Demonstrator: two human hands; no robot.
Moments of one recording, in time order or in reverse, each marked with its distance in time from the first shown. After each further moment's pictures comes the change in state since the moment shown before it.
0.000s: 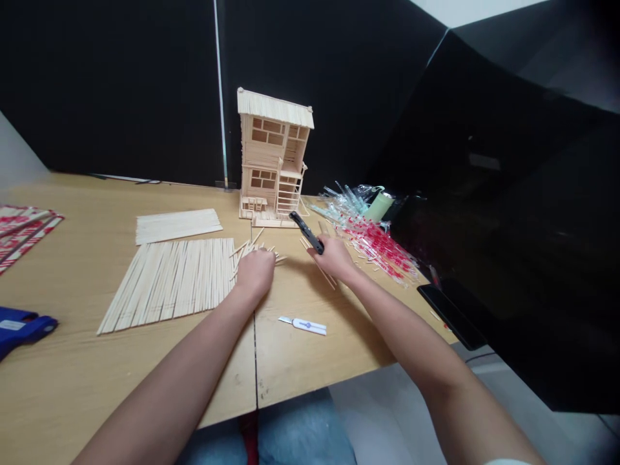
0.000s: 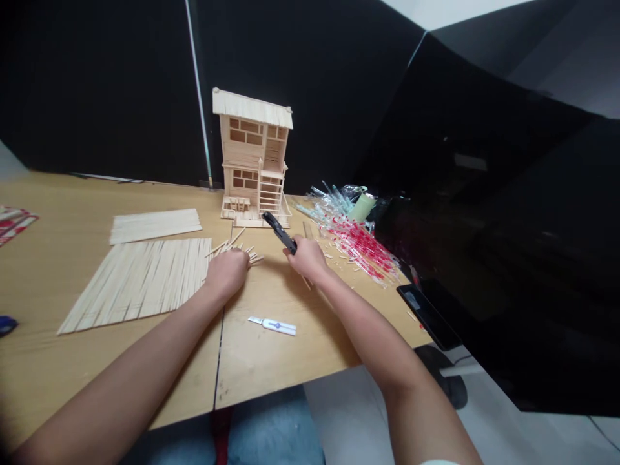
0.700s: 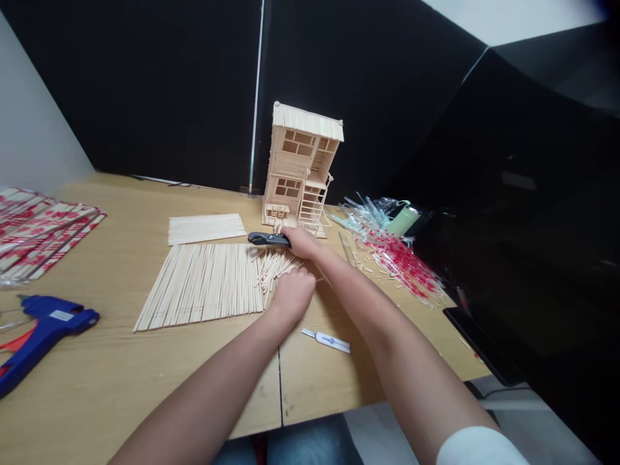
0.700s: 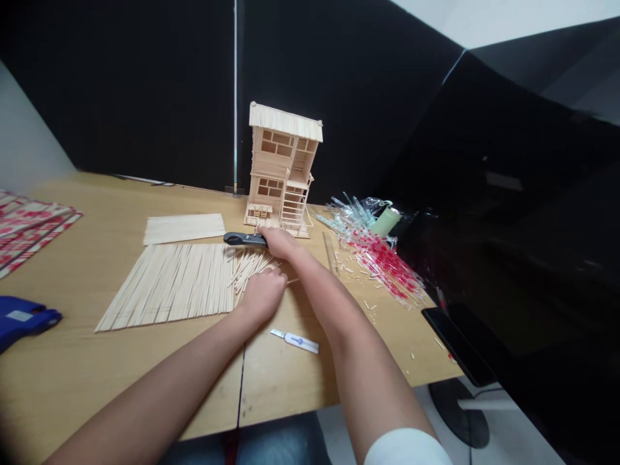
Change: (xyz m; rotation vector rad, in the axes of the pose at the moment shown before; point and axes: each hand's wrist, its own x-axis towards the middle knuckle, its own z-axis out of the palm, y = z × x) left_hand -0.020 0.024 0.007 -0.039 0.004 0.200; right_hand 0.110 -0.077 0.069 -0.110 -0.185 -0.533
